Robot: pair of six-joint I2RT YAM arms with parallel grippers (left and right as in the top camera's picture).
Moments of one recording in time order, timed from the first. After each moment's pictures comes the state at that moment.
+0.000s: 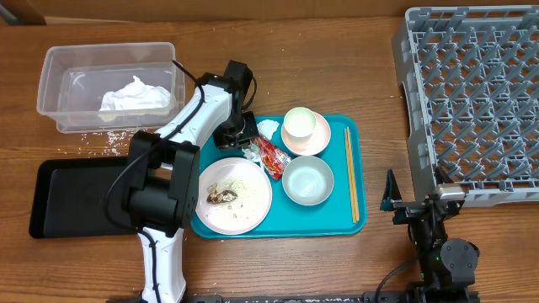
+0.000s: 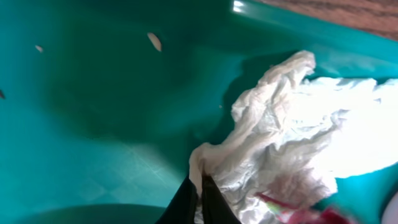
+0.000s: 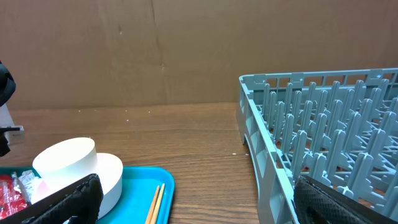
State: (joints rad) left arm -0.31 2.17 1.60 -0.99 0.11 -0.57; right arm 0.04 0.01 0.02 -0.04 -0.03 0.07
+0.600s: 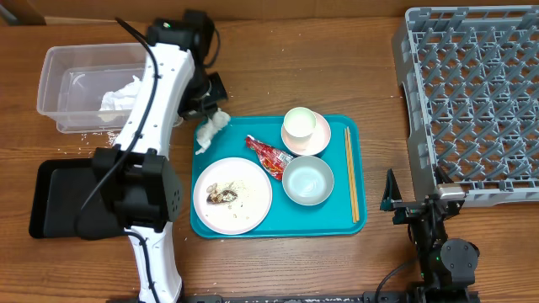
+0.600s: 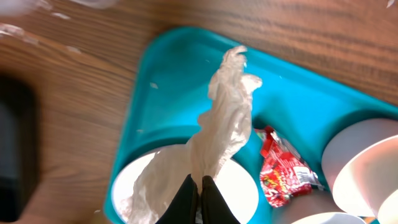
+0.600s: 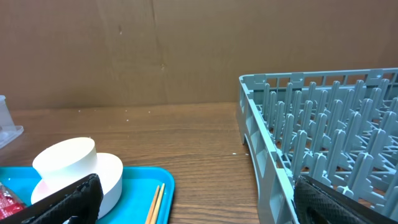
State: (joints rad) left arm -0.17 2.17 2.14 -1.55 0.03 -0.57; right arm 0.04 0.01 0.02 -0.04 -0.03 0.07
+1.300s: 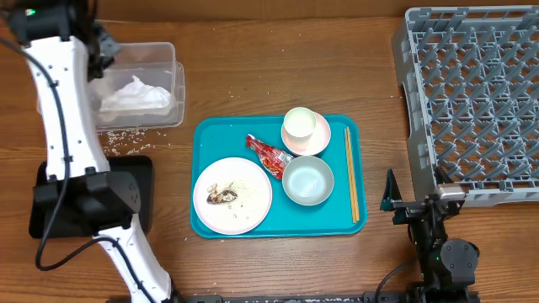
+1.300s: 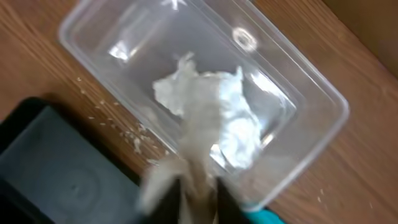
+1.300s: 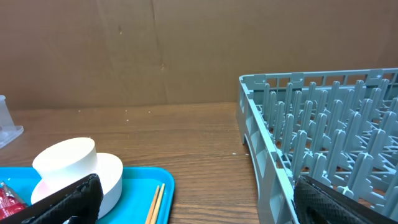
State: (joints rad) left arm 0.18 2.17 2.50 -1.51 -0.19 -0.59; right arm 0.04 0.01 0.02 -0.03 -0.03 0.07
